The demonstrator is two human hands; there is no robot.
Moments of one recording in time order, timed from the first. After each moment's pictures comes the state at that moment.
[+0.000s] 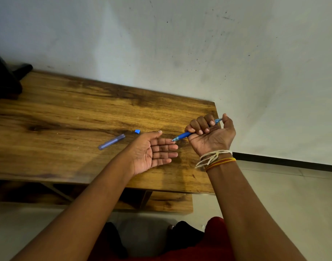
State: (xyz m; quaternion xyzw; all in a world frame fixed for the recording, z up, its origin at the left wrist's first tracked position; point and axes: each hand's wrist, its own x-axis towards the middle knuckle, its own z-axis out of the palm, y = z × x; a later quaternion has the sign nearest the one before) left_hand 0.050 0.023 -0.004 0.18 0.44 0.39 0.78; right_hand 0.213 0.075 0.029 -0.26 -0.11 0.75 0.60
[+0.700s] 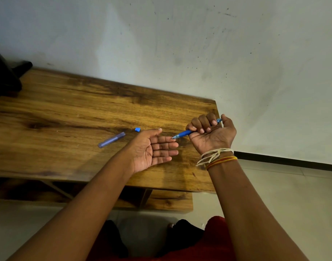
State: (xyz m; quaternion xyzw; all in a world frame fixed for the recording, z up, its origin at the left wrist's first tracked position) left_hand 0.050 0.025 -0.004 0.17 0.44 0.40 0.78; right_hand 0.214 0.077 0.026 -0.26 -0.10 0.75 0.61
